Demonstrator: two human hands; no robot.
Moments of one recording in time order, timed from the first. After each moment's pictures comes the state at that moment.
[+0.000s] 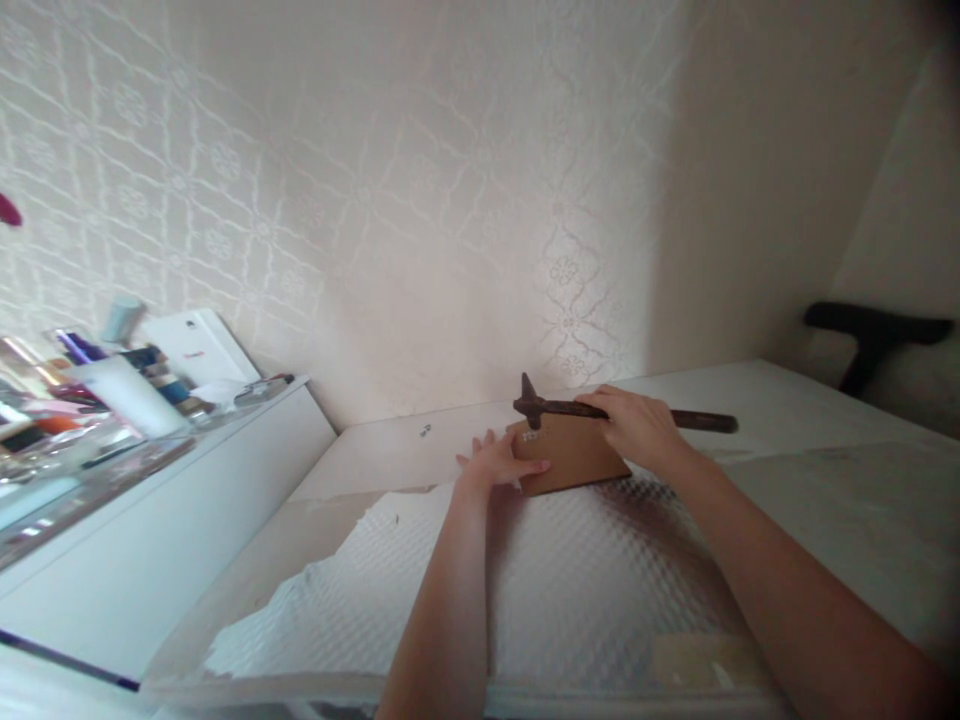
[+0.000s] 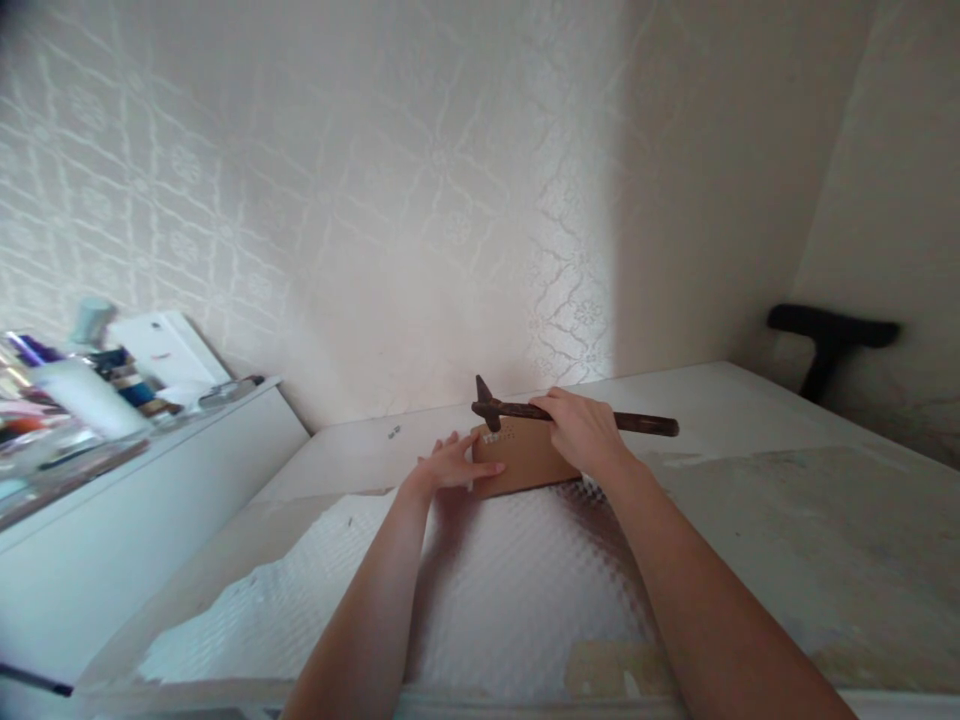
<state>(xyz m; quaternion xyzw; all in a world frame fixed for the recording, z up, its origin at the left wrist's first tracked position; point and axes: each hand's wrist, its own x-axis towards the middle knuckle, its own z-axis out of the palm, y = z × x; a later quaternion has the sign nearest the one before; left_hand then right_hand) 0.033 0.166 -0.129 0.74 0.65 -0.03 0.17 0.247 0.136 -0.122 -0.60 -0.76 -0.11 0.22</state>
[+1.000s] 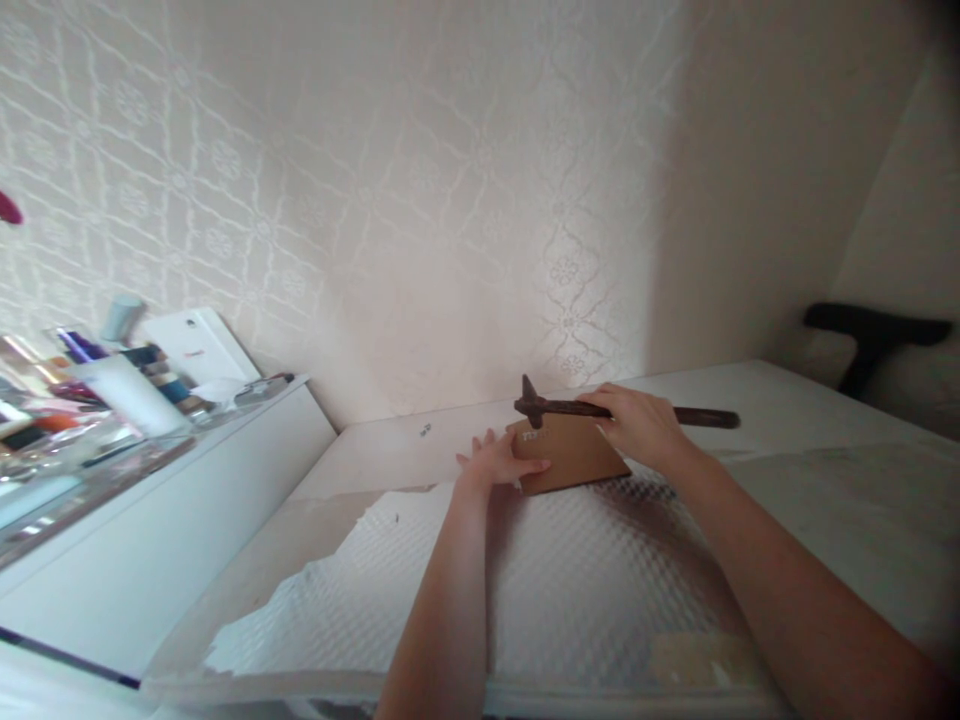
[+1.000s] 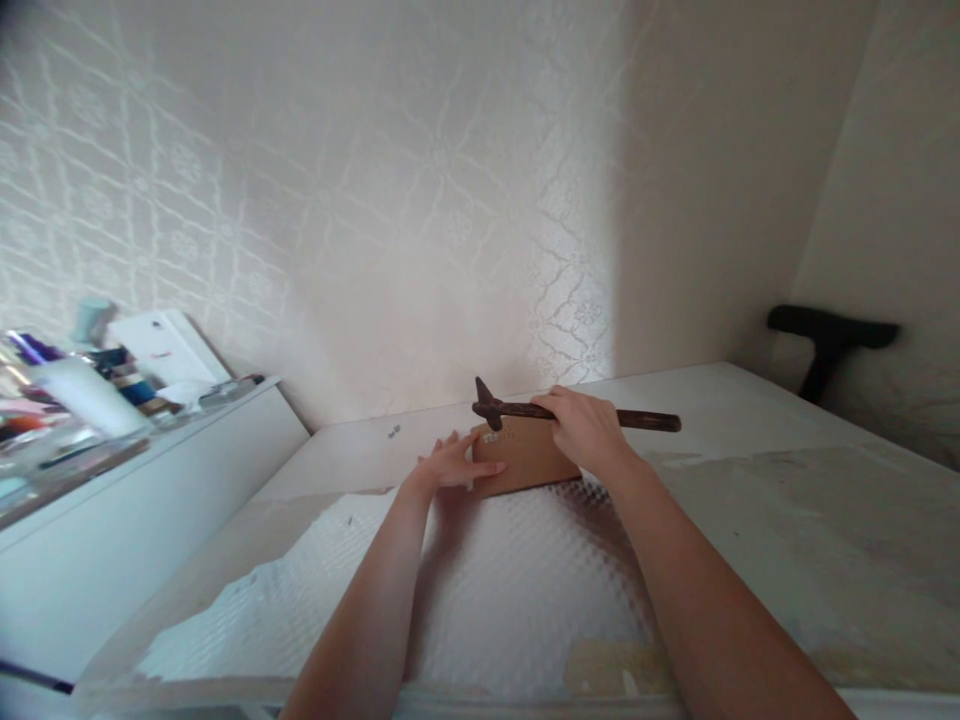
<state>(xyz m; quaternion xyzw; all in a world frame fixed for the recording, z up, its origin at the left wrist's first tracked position) 0.035 0.163 -0.125 0.74 0.65 -0.04 0.17 0.250 0.137 -0.121 -0.61 -0.76 -0.10 0.22</state>
